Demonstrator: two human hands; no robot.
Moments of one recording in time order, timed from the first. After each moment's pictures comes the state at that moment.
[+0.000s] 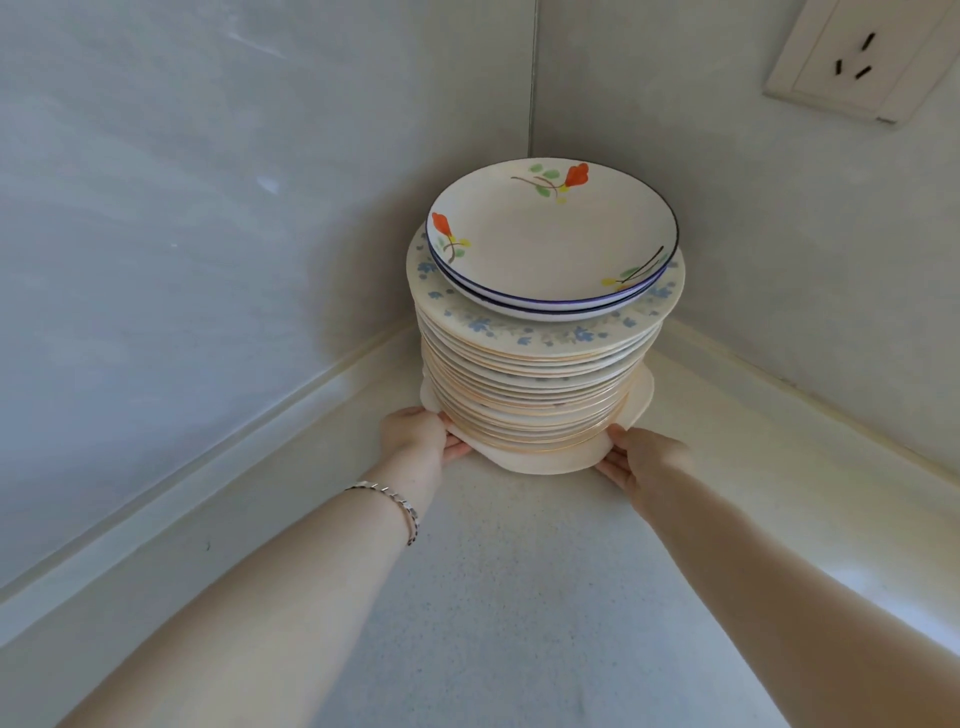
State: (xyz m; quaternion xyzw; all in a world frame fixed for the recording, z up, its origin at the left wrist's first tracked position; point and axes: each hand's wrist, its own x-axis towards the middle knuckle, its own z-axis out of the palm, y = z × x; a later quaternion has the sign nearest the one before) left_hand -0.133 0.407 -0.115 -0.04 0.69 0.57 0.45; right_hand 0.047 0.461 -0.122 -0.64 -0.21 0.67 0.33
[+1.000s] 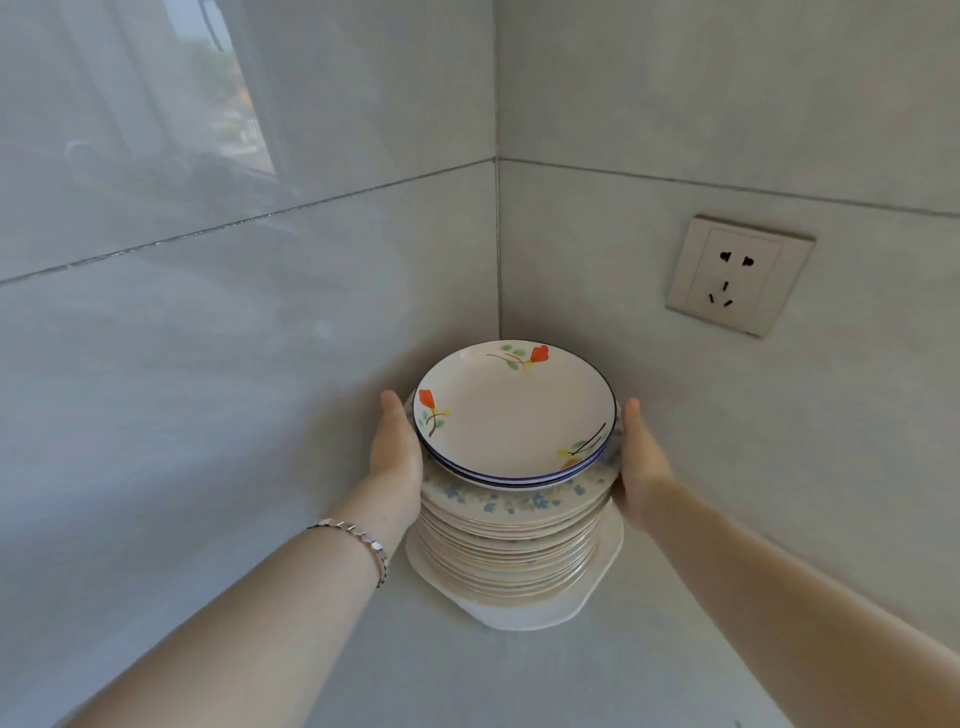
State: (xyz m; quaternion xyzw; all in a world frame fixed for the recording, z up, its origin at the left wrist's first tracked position) left_hand -0.149 0.464 0.000 0.09 0.69 0.59 0.41; right_hand 0.037 0.535 -0.021 -0.53 -0.34 0.68 0.38
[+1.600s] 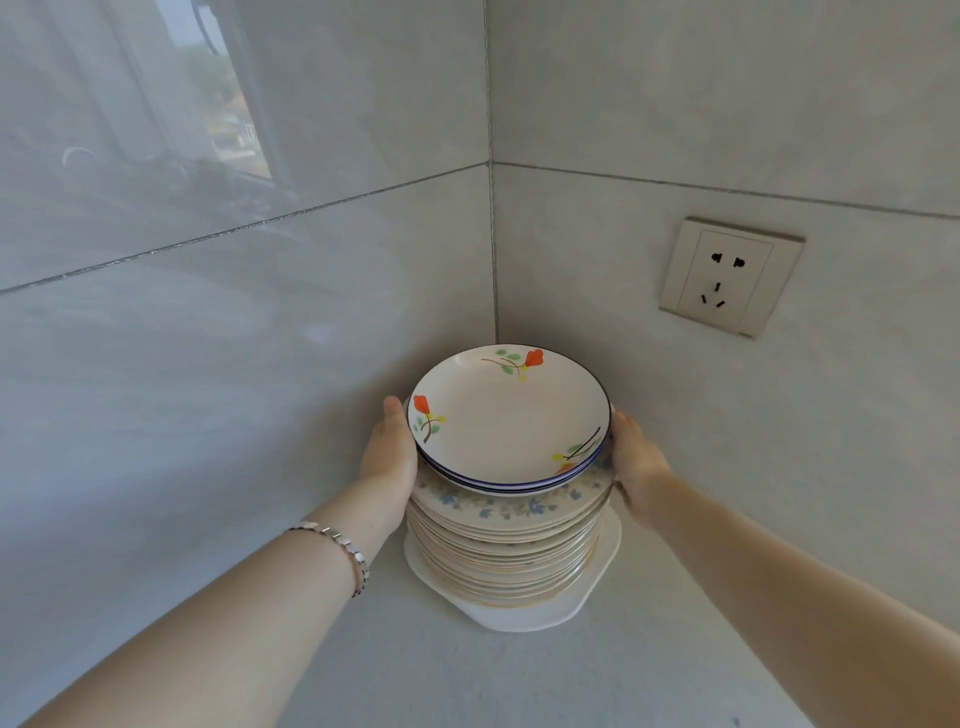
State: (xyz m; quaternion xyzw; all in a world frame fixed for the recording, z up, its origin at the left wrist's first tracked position) left_hand -0.156 0.460 -0.001 0.18 0.77 0.51 0.36; right_hand 0.035 0.540 -0.022 -0.59 -0.43 0.59 0.36
